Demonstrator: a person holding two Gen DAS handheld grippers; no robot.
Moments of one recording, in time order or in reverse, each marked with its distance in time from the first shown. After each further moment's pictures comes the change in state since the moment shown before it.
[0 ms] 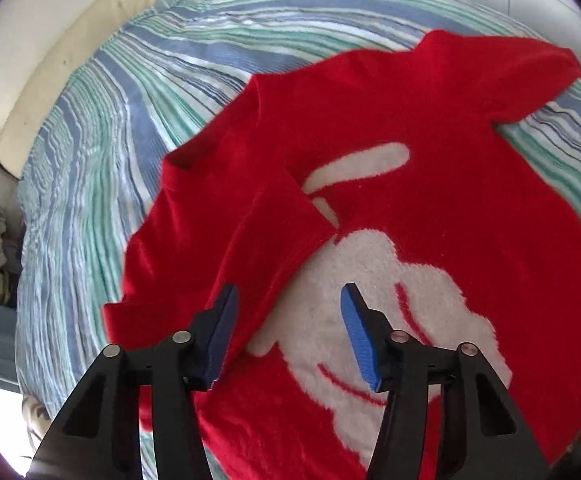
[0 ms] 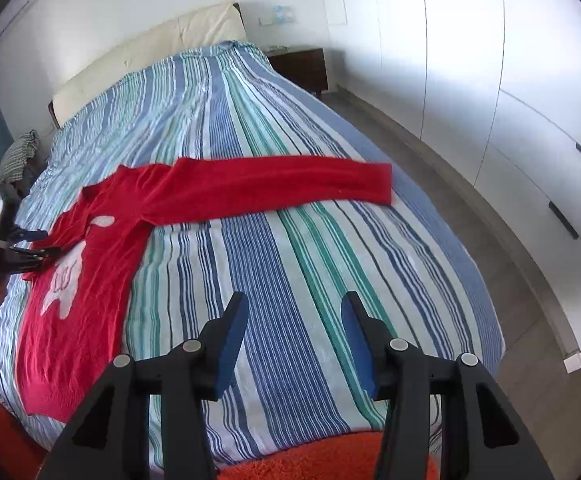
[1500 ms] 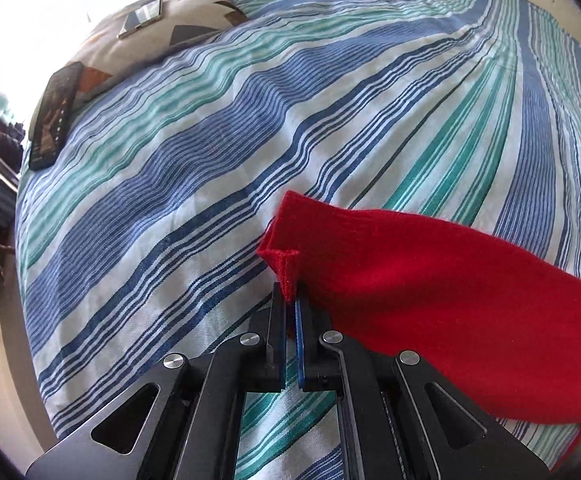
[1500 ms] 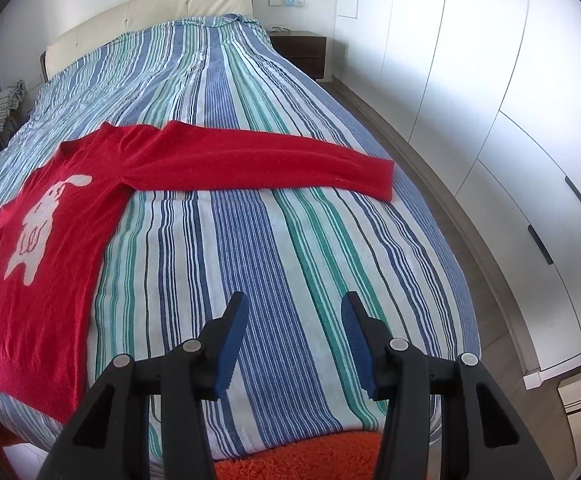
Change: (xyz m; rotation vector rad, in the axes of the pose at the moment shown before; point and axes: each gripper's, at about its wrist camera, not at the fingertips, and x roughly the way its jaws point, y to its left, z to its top) left arm 0.022 0.295 -0.357 -1.404 0.273 0.355; right arm 0.030 0.032 0.004 -0.132 0.051 -0.128
